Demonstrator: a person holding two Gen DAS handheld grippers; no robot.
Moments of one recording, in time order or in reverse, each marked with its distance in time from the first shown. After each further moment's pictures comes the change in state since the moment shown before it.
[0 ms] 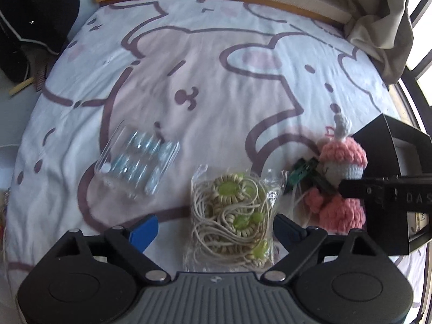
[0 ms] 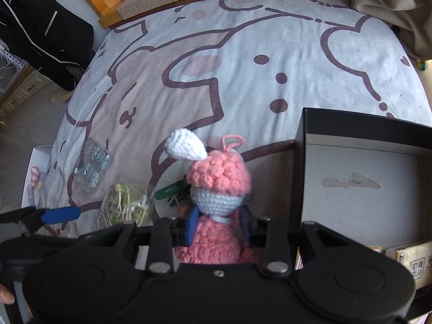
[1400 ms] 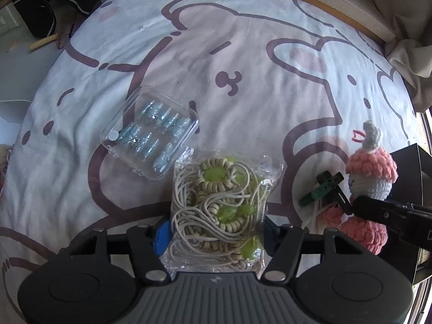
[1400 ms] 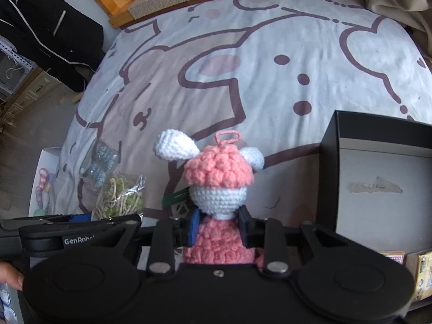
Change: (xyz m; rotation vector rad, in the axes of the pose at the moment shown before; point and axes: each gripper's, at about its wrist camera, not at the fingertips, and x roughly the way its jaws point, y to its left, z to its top) left arm 0.008 0.015 0.003 -0.209 0.068 0.048; right arm 0.009 0.015 0.002 -0.020 -0.010 0.055
